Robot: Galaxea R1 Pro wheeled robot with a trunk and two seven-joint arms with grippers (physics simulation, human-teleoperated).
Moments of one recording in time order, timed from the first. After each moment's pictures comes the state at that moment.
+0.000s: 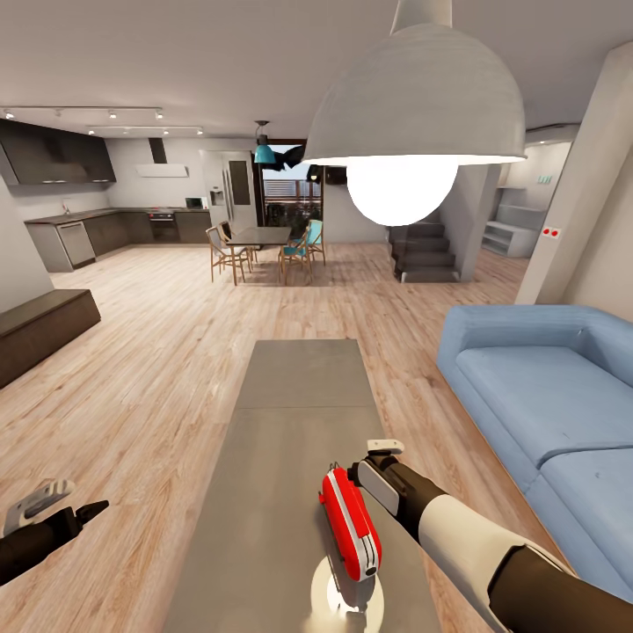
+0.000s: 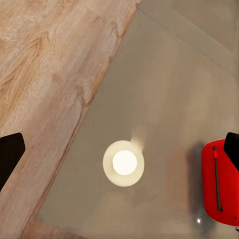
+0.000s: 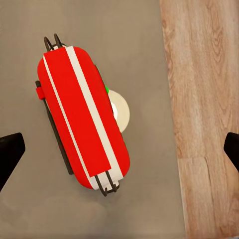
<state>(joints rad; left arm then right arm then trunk) -0.30 0.03 0.89 -1.55 -0.38 1.00 -0.83 -0.87 0.11 0.74 -0.41 -0.86 0.47 -0.53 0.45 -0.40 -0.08</state>
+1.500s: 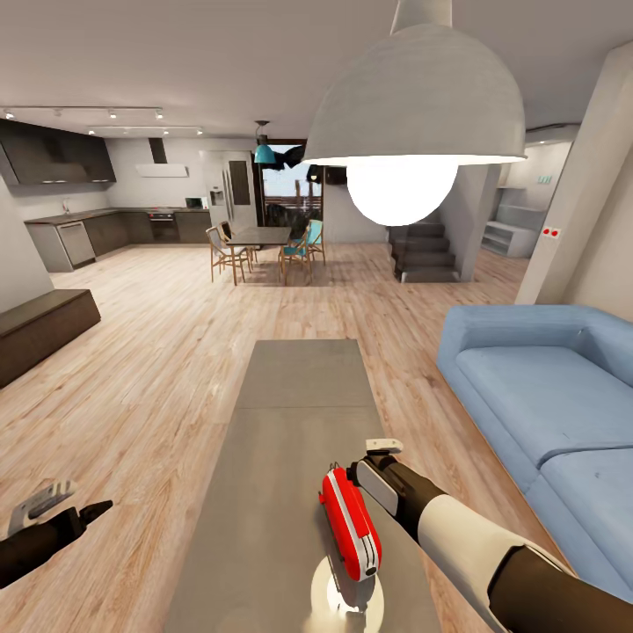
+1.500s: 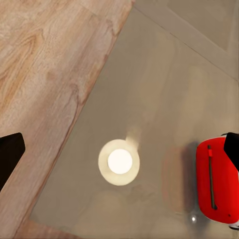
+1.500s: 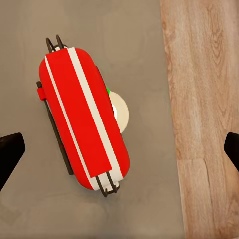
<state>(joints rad) -0.30 0.02 0.89 -1.55 -0.37 1.00 -0.84 -0.87 0.11 0.75 -0.41 -0.86 0.47 -0.54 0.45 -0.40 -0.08</state>
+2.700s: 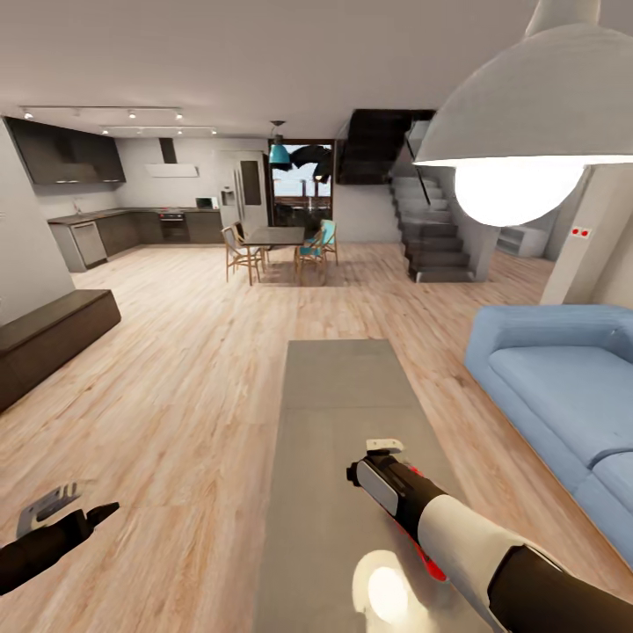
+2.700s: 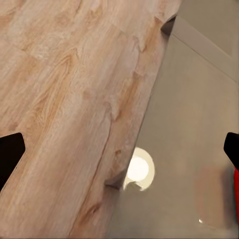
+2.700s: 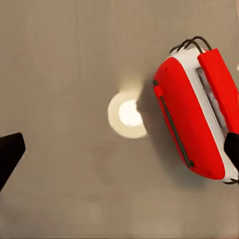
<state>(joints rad) -0.30 -0.01 0.90 -1.55 -0.37 0.99 -0.83 -0.87 0.11 0.75 -0.41 -0.86 0.47 -0.54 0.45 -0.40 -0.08</state>
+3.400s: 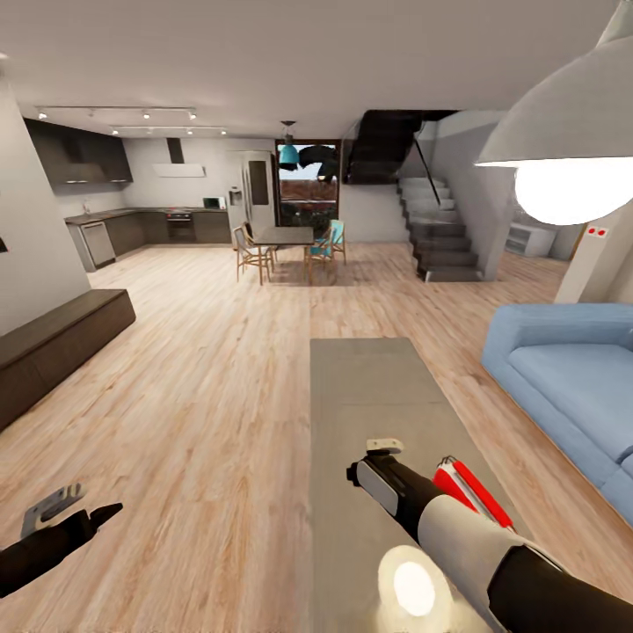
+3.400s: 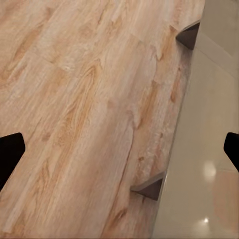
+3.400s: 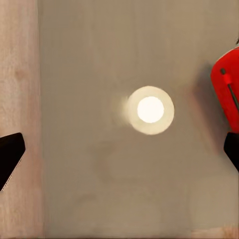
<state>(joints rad) -0.30 -0.02 0.89 -1.54 -0.38 0.99 -0.83 -0.87 0.11 0.75 -0.41 -0.86 0.47 -0.54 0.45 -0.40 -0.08</state>
